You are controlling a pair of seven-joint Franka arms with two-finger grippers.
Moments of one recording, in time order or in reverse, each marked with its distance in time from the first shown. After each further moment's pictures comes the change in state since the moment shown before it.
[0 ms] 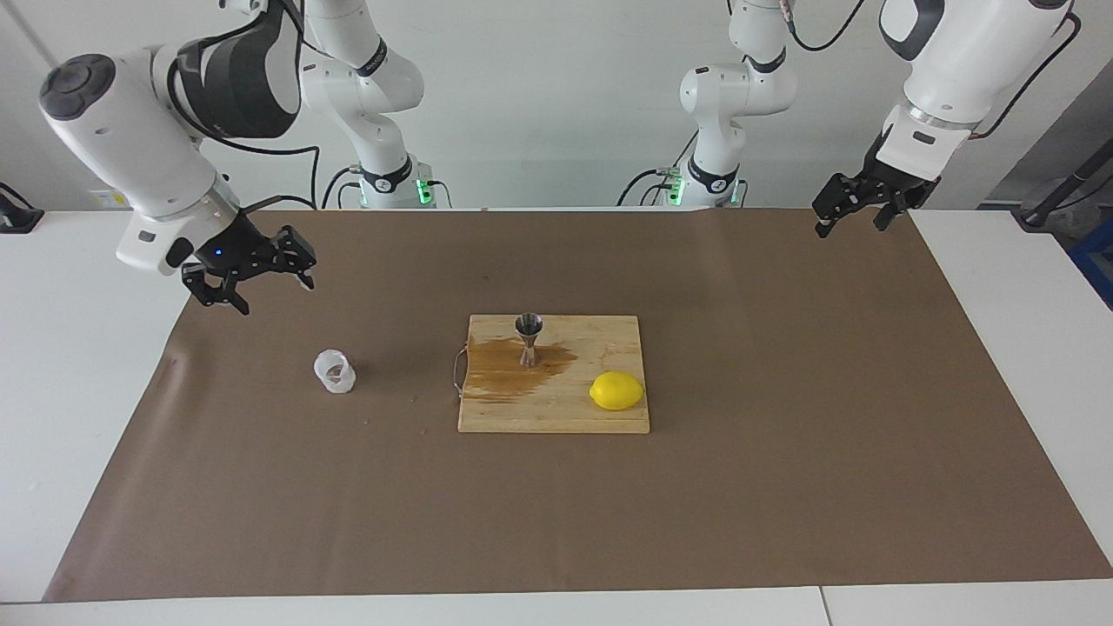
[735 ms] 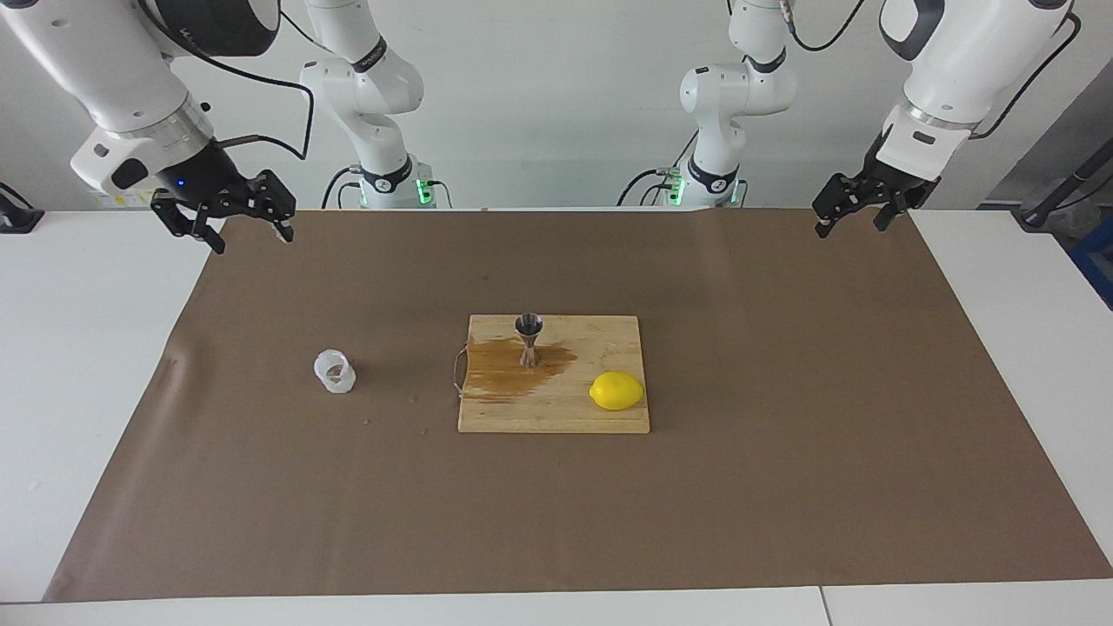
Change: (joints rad) left arm 0.000 0.000 0.000 0.000 0.000 0.000 0.000; right arm -0.103 -0.115 0.101 -0.002 -0.044 -0.088 0.211
